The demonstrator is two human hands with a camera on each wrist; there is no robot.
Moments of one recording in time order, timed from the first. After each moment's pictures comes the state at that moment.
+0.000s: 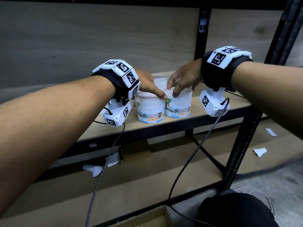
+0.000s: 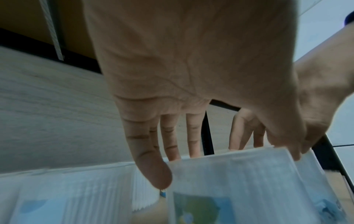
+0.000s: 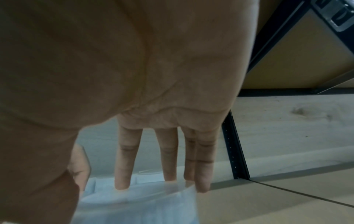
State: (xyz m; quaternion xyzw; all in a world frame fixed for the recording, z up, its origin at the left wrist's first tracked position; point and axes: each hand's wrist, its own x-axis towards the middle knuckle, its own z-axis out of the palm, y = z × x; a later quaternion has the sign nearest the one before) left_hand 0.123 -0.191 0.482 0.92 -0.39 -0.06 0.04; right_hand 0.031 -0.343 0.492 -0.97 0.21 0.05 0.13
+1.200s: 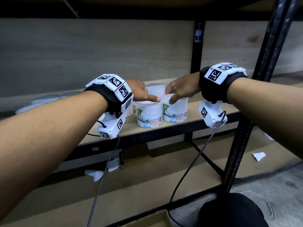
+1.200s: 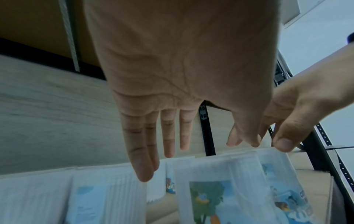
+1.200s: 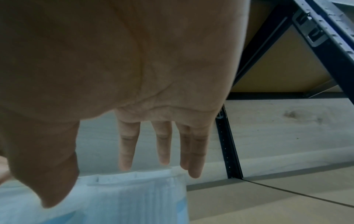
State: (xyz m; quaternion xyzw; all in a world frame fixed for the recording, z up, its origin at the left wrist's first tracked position) left_hand 0.111 -0.169 0.483 0.92 -0.39 0.00 -0.01; right_hand 0.020 -0.344 0.484 -0.98 0.16 0.03 0.09
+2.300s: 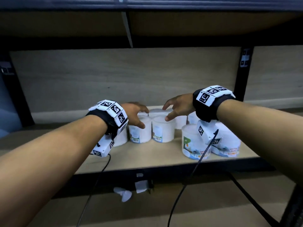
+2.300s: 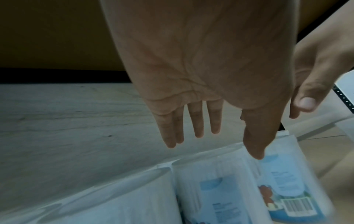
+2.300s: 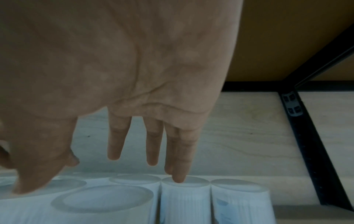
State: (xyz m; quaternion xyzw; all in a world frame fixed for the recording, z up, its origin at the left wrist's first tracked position) left_hand 0.229 -0.039 0.483 0.92 -0.37 0.06 -0.01; right_hand 0.138 -0.242 0.511 -1.00 0.05 0.02 0.06
